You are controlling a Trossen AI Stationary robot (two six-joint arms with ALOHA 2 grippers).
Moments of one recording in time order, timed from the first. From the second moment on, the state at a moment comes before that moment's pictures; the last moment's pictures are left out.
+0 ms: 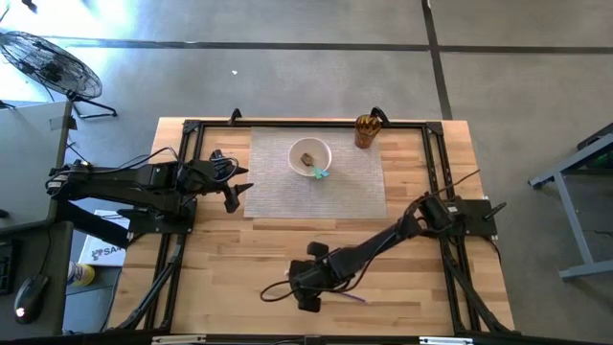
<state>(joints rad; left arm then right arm) 0.02 0.69 0.59 -0.42 -0.36 -0.19 0.46 2.24 1.77 -0.66 0.19 0.61</state>
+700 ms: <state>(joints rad) 0.02 0.69 0.59 -0.42 -0.36 -0.19 0.47 2.23 1.58 -0.49 0.19 0.59</state>
